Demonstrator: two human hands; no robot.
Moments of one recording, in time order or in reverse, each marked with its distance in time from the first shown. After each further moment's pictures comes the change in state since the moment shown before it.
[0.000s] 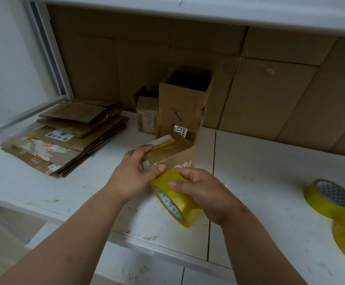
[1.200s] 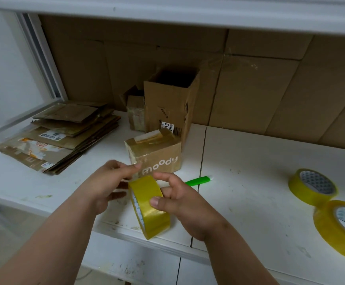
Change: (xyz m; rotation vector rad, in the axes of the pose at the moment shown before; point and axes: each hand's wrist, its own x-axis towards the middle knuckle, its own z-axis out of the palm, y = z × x) left_hand -0.038 0.027 -0.014 -0.492 -0.082 -0.557; right_hand -0.032 0.033 0.009 0.187 -0.153 -0.072
